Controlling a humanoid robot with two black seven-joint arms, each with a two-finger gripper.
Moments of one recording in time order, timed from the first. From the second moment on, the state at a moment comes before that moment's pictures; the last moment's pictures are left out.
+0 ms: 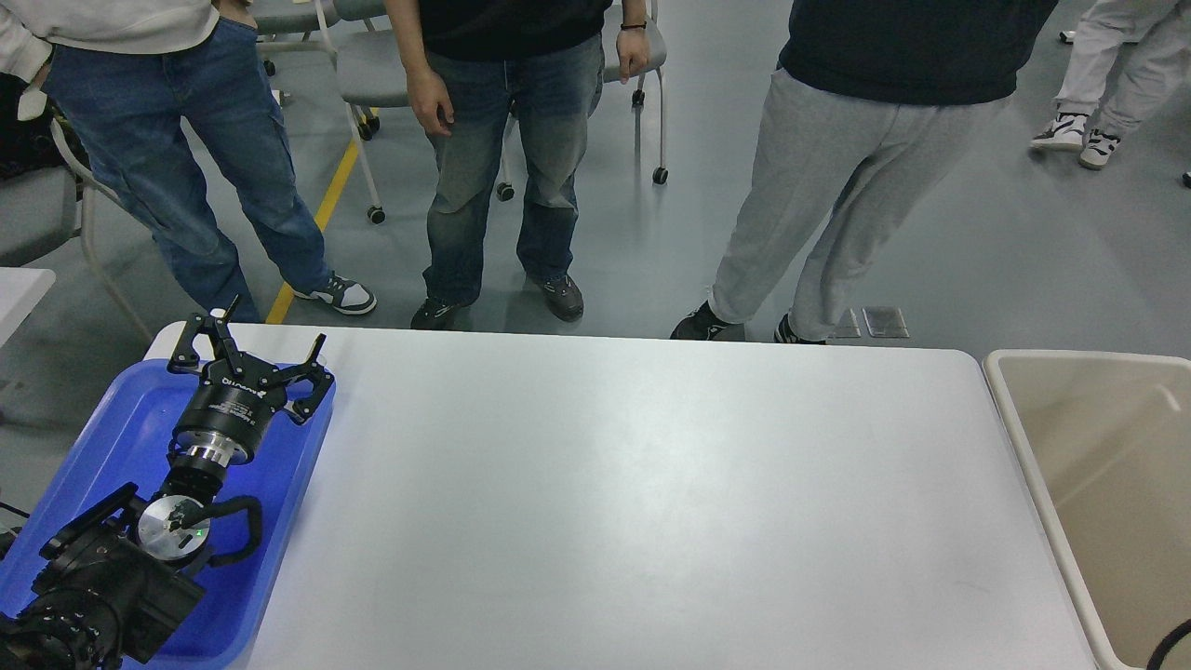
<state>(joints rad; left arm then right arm) -0.58 0.28 -0.93 -0.27 -0.13 -0.79 -0.33 0.87 -0.44 0.41 -0.08 0.10 -0.11 -0.04</state>
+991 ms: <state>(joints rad) -0.58 0.28 -0.93 -0.27 -0.13 -0.79 -0.33 1.02 -0.41 0.63 0.22 0.18 0.36 -0.04</state>
